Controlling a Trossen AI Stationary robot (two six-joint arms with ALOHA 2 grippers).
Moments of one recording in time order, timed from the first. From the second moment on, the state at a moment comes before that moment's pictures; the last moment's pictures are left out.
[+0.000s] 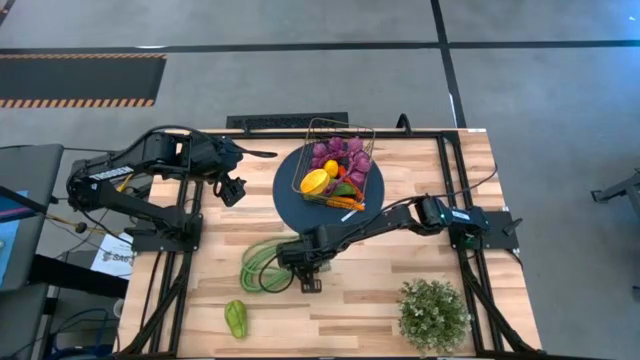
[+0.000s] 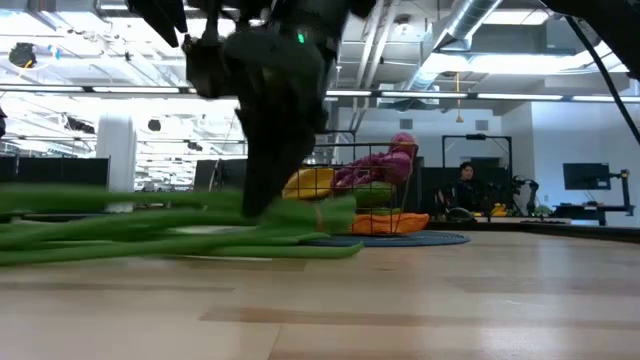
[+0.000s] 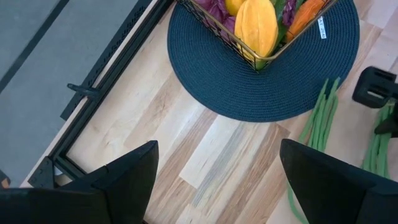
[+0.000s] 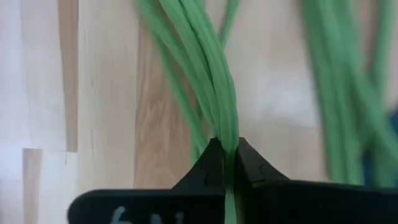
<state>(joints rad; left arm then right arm) 0.11 1.17 1.49 -1.42 -0.34 -0.38 0.21 2.38 2.04 -0.88 -0.04 0.18</state>
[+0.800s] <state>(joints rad) 0.11 1.17 1.49 -1.42 -0.34 -0.38 0.19 2.00 2.32 -1.25 0.42 0.24</state>
